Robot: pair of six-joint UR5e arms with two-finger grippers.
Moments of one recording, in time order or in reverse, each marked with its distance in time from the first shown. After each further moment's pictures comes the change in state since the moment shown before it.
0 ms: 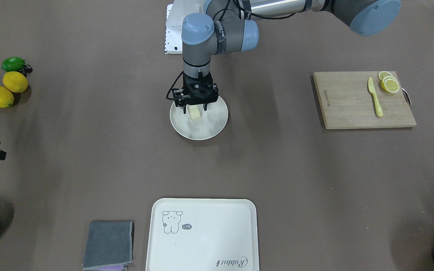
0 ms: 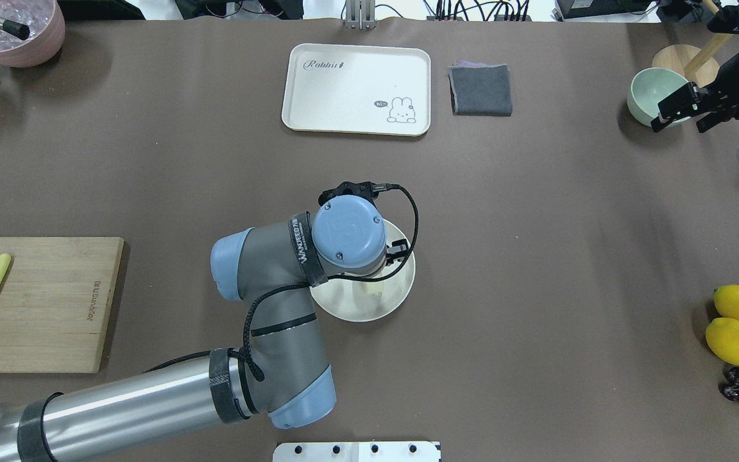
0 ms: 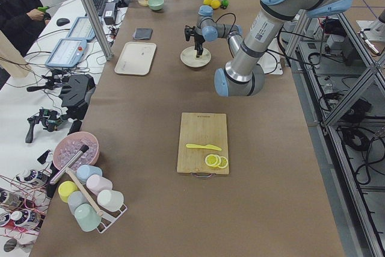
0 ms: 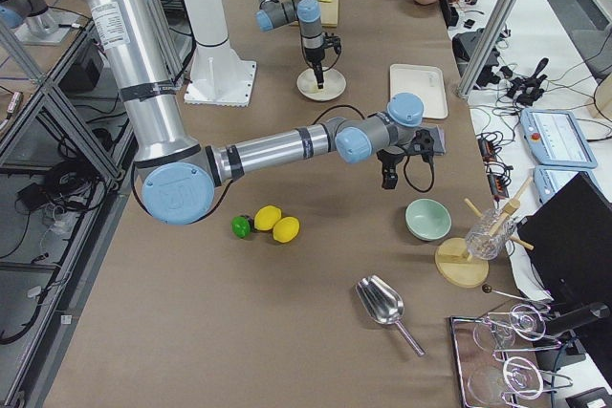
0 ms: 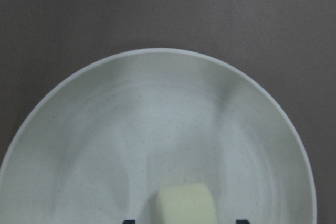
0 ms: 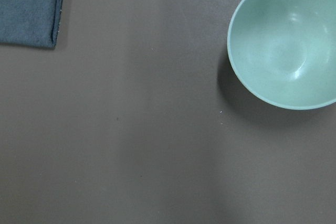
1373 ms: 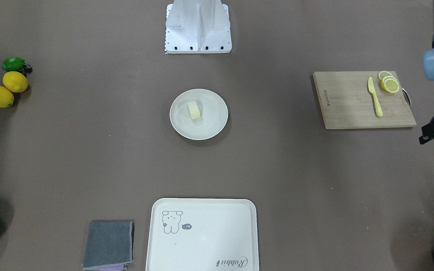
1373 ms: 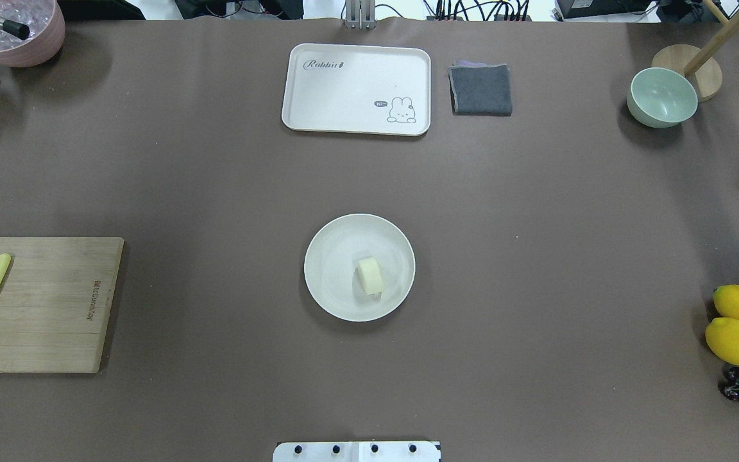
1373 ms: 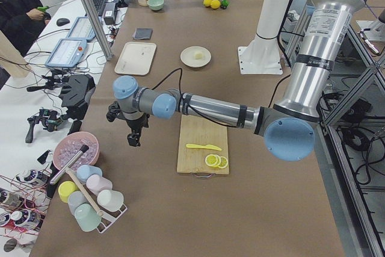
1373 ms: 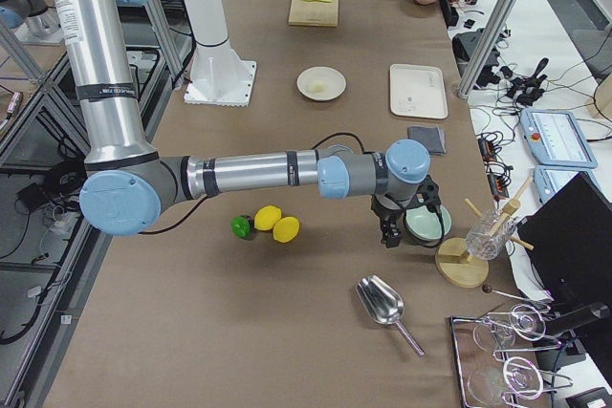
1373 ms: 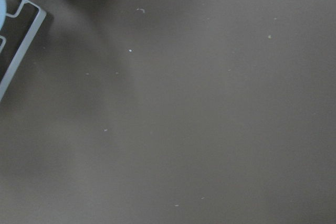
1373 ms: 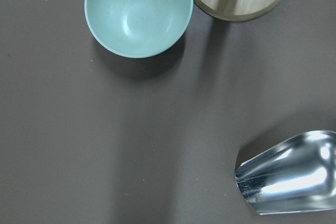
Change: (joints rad) left arm -1.013 0.592 0.035 0.043 -0.665 1.483; right arm 0.258 -0.114 -0.022 -0.210 0.019 -0.578
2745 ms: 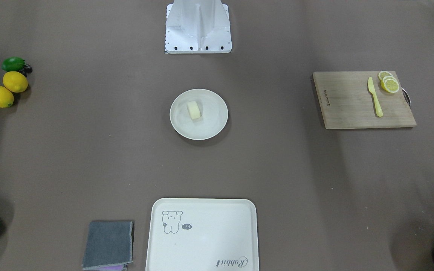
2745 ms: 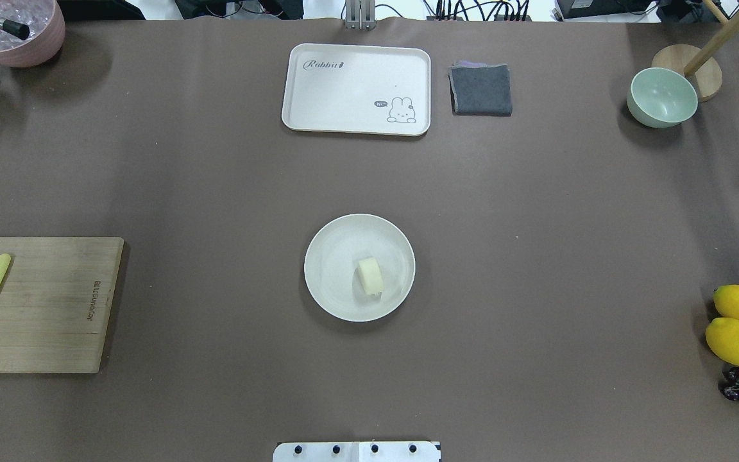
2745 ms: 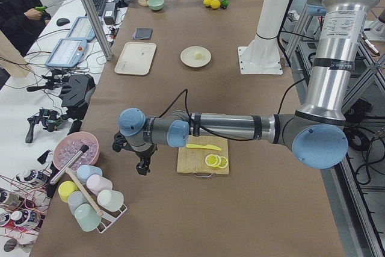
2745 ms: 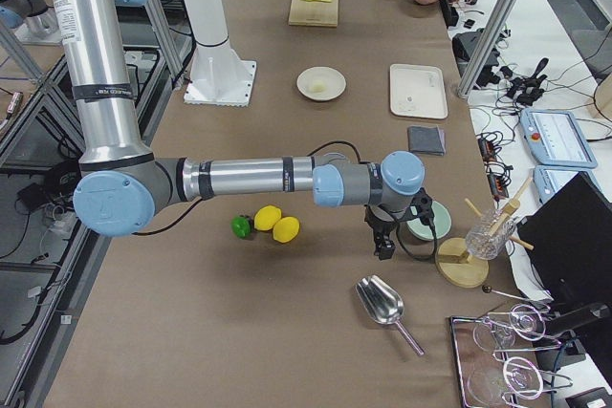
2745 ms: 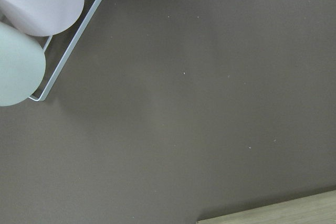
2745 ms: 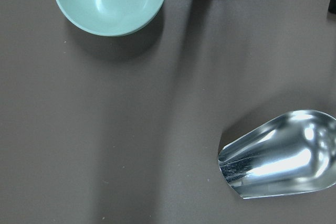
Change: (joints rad) left arm -0.082 0.114 0.021 -0.008 -0.058 0.109; right arm -0.007 -0.014 -0.014 -0.006 -0.037 -0.006
